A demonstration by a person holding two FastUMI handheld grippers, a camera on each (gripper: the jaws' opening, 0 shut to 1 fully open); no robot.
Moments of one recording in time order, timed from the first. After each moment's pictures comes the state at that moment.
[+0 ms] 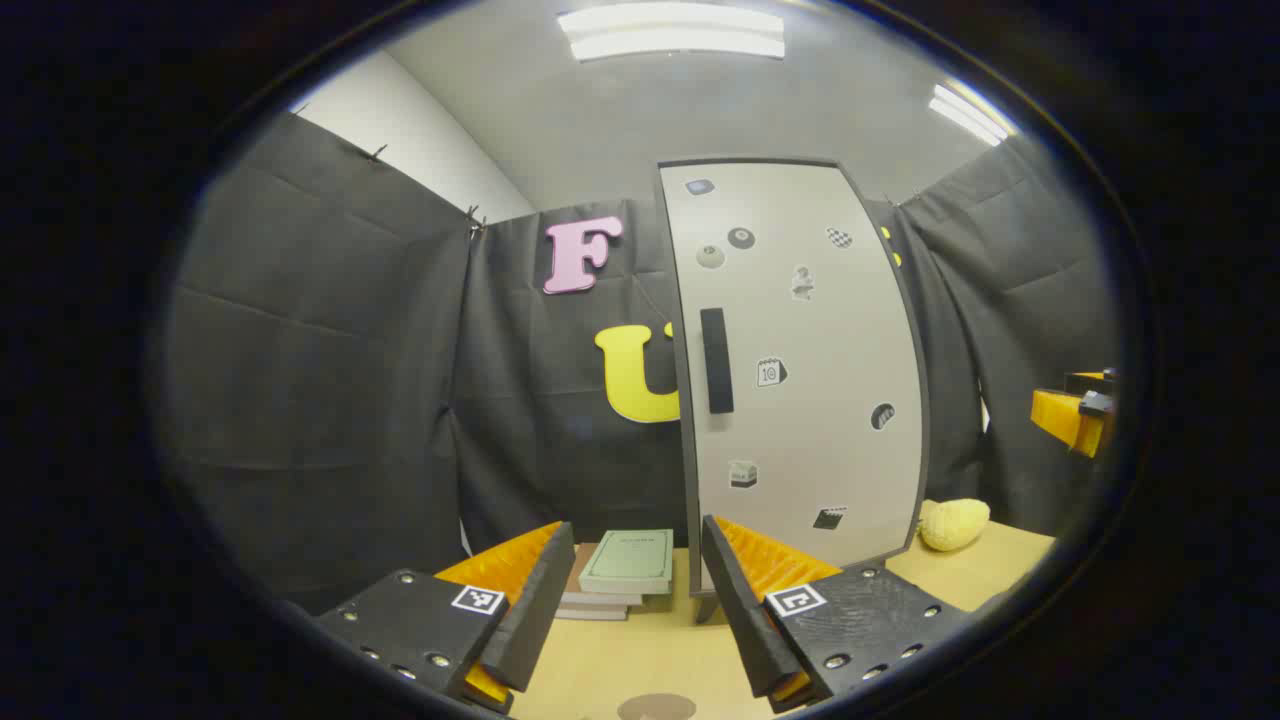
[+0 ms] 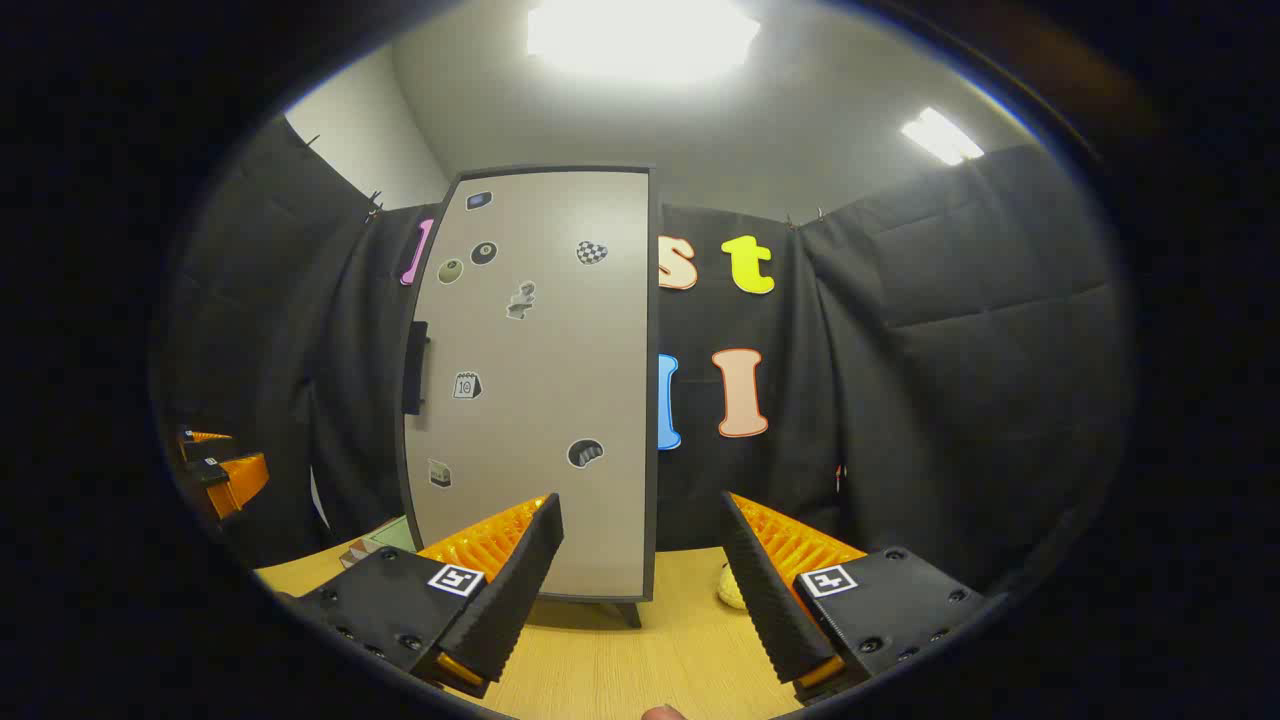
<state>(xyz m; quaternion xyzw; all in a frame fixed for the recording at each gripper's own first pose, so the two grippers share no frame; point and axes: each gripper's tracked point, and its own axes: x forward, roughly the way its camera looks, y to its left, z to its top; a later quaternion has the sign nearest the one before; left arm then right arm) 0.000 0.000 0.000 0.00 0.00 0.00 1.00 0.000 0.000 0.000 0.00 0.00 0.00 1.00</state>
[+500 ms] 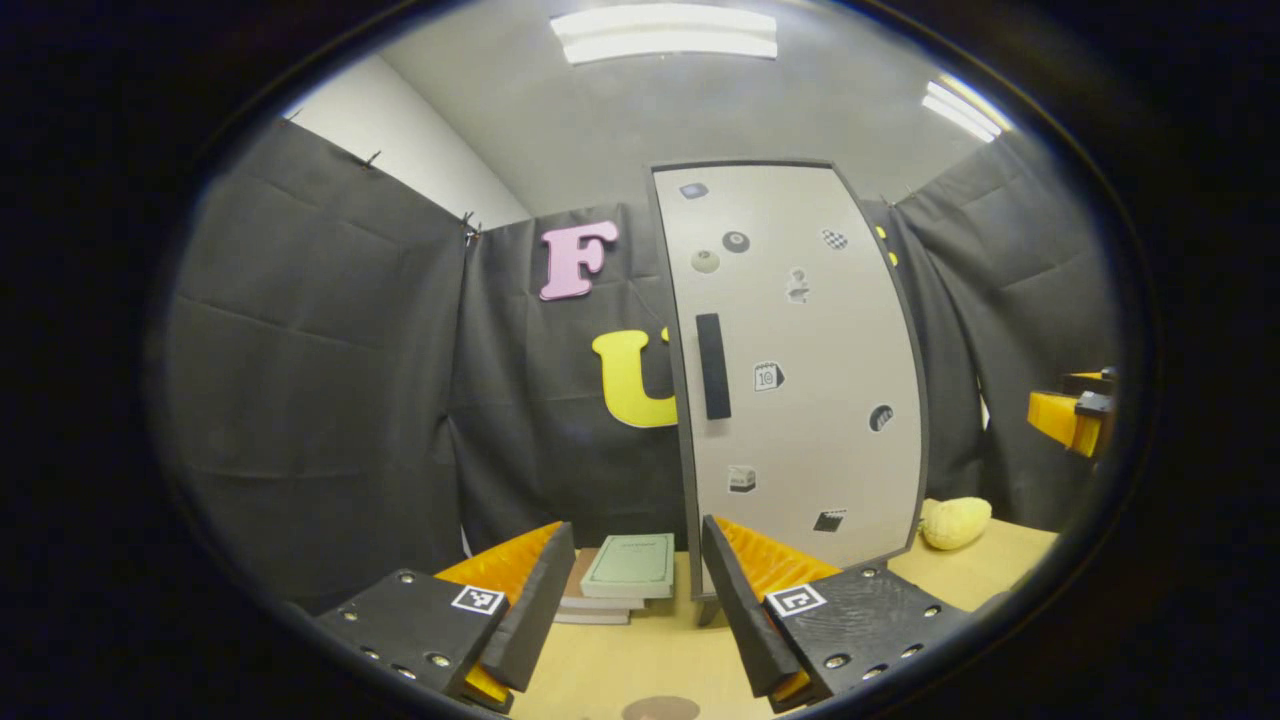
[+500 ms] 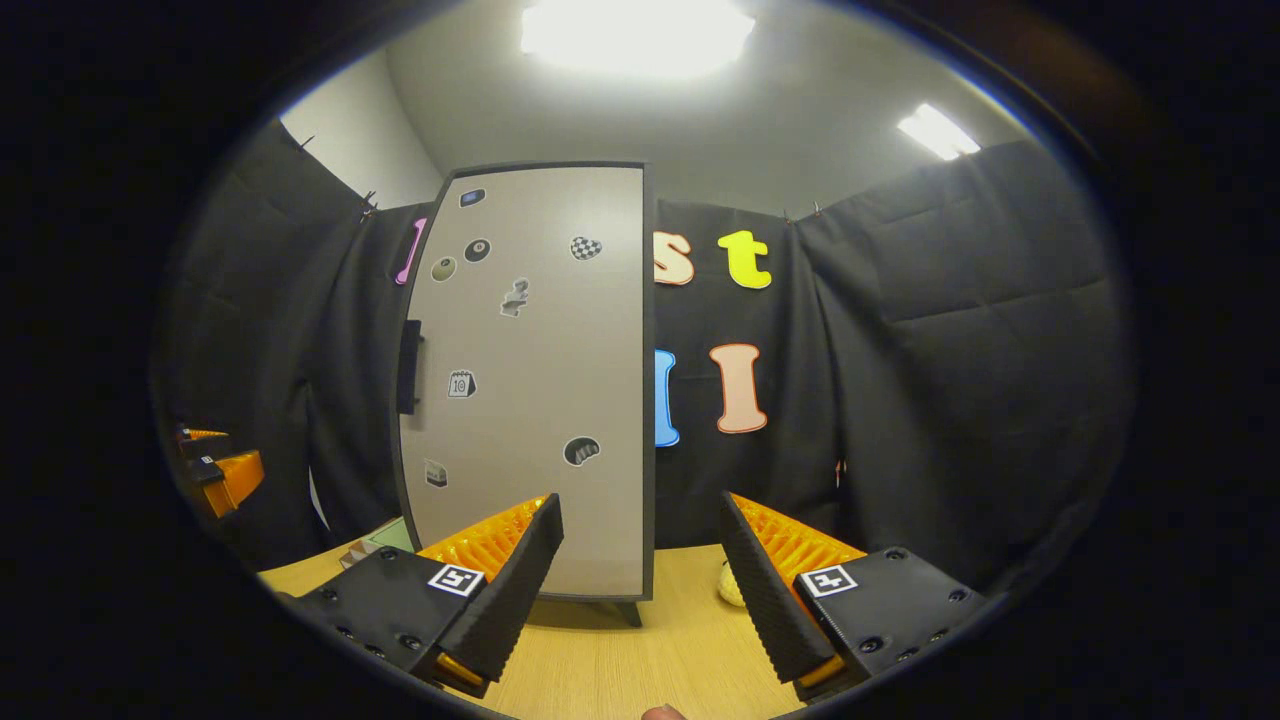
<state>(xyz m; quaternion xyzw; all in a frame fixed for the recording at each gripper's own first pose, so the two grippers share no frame) 0.004 -0.002 0.005 0.01 -0.01 0.00 1.00 0.005 -0.003 -0.001 0.01 0.00 0.00 1.00</state>
